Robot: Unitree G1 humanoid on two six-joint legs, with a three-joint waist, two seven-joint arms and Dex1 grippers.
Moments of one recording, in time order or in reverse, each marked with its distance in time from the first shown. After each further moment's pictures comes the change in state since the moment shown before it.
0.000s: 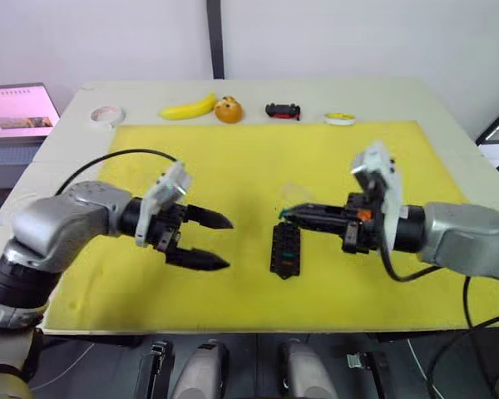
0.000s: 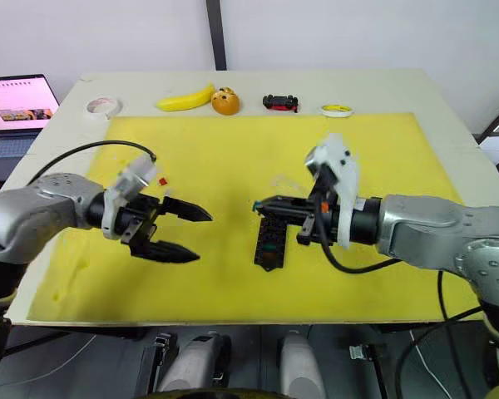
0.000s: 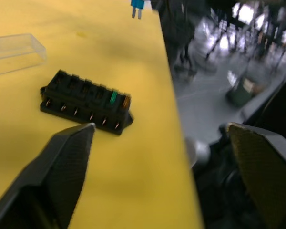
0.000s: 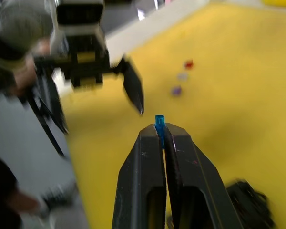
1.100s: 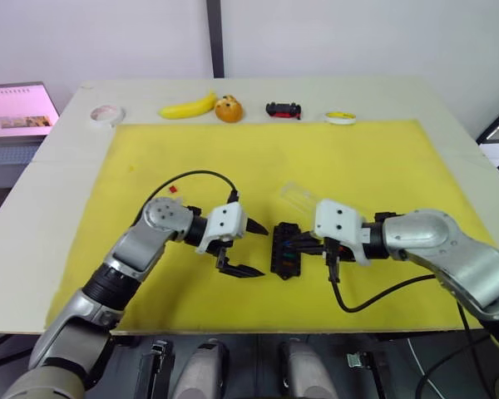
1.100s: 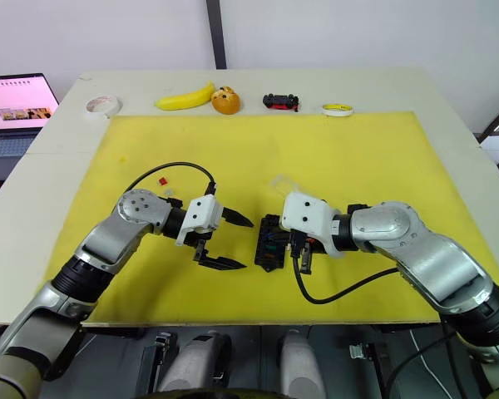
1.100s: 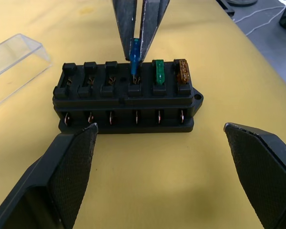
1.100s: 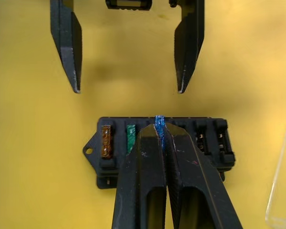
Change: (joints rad) left arm 0.012 -0.369 -0.152 0.215 0.523 -0.460 0.039; right arm 0.040 0.084 0.320 0.071 -1.003 -0.283 0.557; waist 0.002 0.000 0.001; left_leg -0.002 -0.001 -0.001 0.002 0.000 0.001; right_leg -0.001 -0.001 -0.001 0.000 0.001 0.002
